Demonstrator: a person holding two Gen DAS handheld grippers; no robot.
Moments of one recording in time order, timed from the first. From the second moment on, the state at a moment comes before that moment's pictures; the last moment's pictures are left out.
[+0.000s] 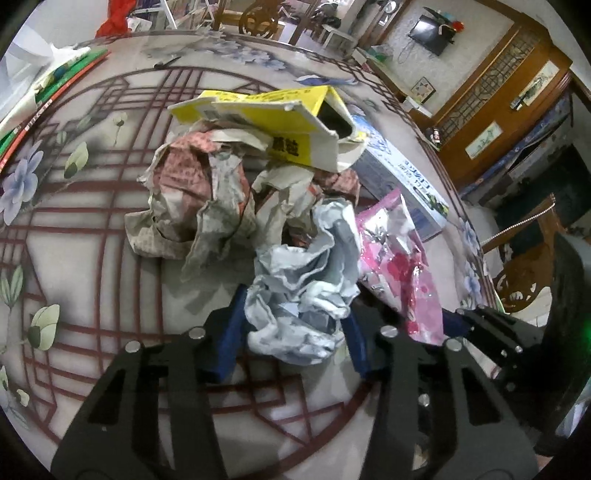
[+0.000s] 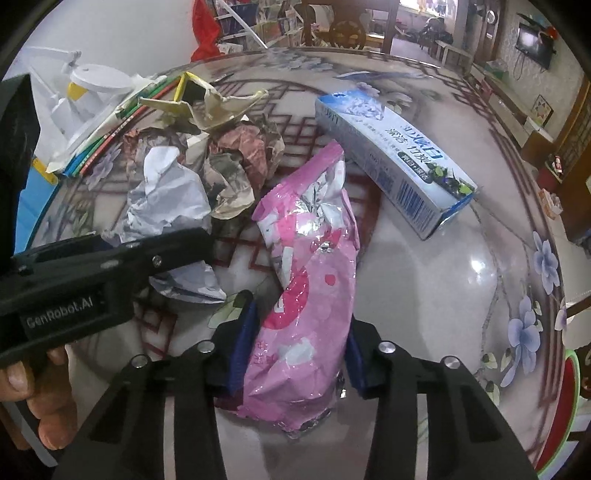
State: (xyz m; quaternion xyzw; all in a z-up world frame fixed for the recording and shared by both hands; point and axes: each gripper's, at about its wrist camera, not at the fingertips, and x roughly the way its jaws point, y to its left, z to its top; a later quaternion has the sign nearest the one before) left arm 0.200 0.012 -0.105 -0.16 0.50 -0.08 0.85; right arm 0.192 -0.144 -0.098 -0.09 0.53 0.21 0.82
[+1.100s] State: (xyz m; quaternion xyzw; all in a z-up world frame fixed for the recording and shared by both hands) left arm 0.124 -0.049 -0.059 -0.07 0.45 -0.12 0.88; right arm 0.125 -0.247 -0.017 -0.04 0.44 0.18 0.88
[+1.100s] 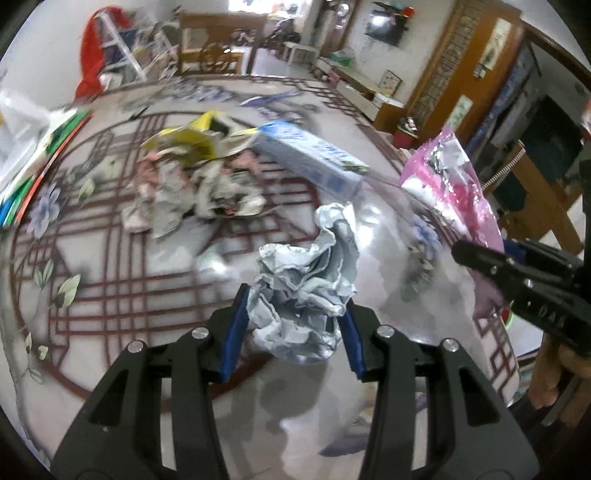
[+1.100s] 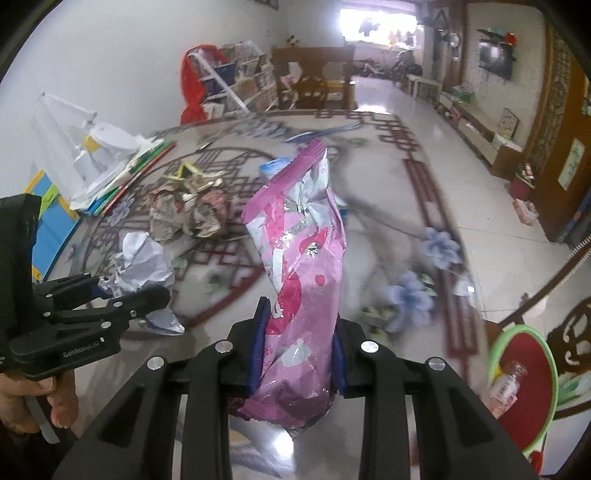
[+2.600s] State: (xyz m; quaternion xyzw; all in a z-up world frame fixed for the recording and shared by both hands) left arm 0.165 -0.411 -0.049 -0.03 0.50 -0.39 0.77; right arm 0.067 -0.602 -0.014 0.20 0.41 -0.09 0.88
